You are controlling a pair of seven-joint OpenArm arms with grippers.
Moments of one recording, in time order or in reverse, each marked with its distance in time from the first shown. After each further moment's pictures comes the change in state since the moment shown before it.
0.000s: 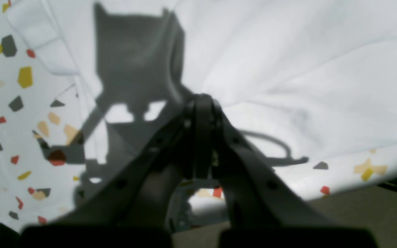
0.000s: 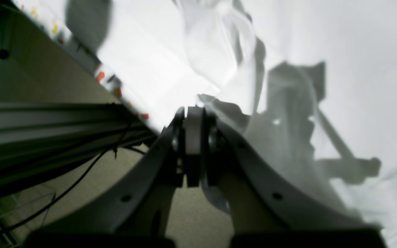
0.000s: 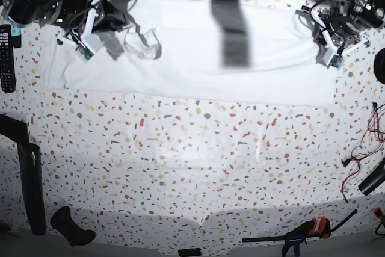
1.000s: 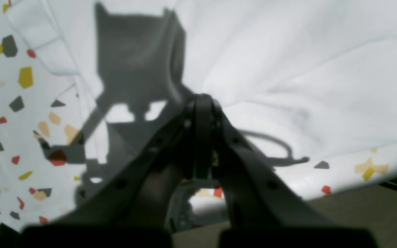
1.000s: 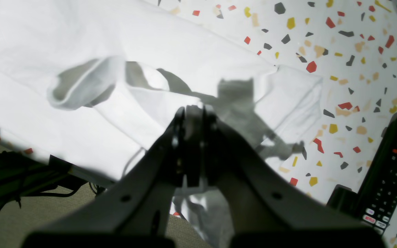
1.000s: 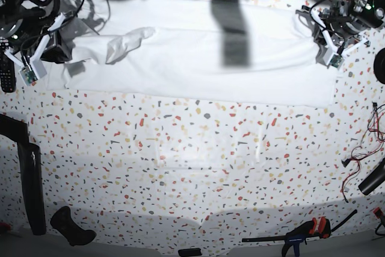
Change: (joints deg) left arm 0.0 0.0 0.0 0.0 0.3 0.0 0.0; right arm 1.4 -0.3 17.5 0.0 -8.2 0.0 4.7
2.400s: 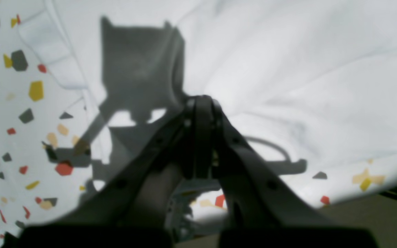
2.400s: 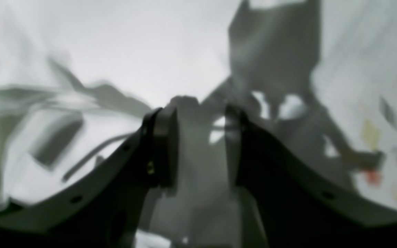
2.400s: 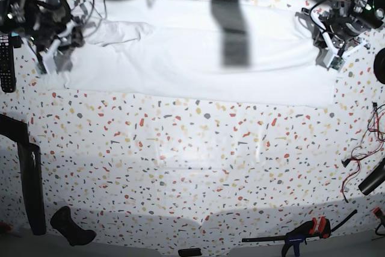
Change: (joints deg) left arm -0.5 0.0 0.0 0.0 0.1 0.0 -2.2; right arm 9.4 -3.3 -8.6 -26.6 -9.8 -1.8 5.2
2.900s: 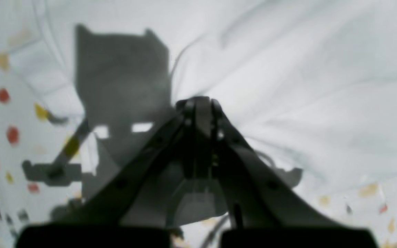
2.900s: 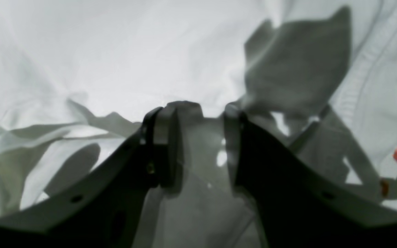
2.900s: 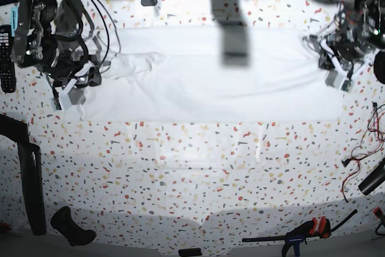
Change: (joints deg) left arm -11.6 0.2 -0.4 -16.0 -2.0 -3.6 -3.6; right arm 14.1 0.4 -11.8 -13.2 -3.0 -0.4 3.8
